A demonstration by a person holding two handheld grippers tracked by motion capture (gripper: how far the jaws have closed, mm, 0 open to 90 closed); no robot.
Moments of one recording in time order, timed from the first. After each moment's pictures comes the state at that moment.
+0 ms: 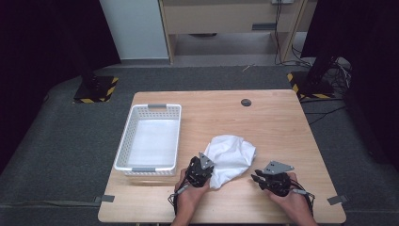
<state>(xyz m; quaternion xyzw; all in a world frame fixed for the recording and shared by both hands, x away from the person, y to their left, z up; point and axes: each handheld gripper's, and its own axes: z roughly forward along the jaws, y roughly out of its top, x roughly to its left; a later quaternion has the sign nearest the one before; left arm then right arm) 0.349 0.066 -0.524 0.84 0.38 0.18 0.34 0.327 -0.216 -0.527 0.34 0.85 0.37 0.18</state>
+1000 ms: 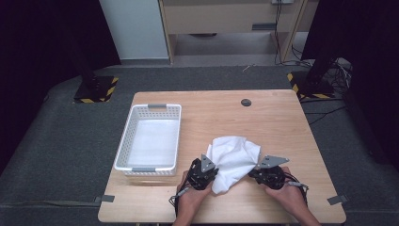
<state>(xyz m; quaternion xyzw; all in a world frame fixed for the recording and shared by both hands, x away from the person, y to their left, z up) 0.338 0.064 -0.516 0.83 0.36 0.16 0.39 0.346 -0.207 -0.525 0.32 0.85 0.39 0.13</state>
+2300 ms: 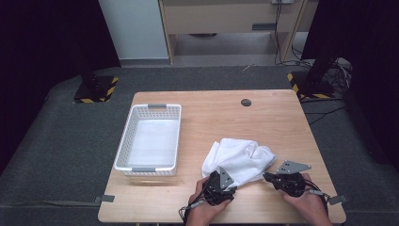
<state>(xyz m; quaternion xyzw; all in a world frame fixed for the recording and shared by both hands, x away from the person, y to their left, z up) 0.305 0.018 -0.525 0.87 0.30 0.15 0.37 0.319 -0.252 -0.511 0.35 0.84 0.38 0.15</state>
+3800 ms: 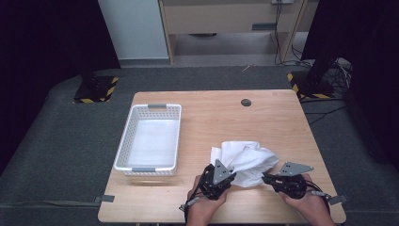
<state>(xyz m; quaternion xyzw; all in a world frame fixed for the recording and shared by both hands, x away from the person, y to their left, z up) 0.300 0.030 -0.474 0.82 0.31 0.16 0.45 0.312 -0.252 -0.503 0.32 0.85 0.40 0.14</state>
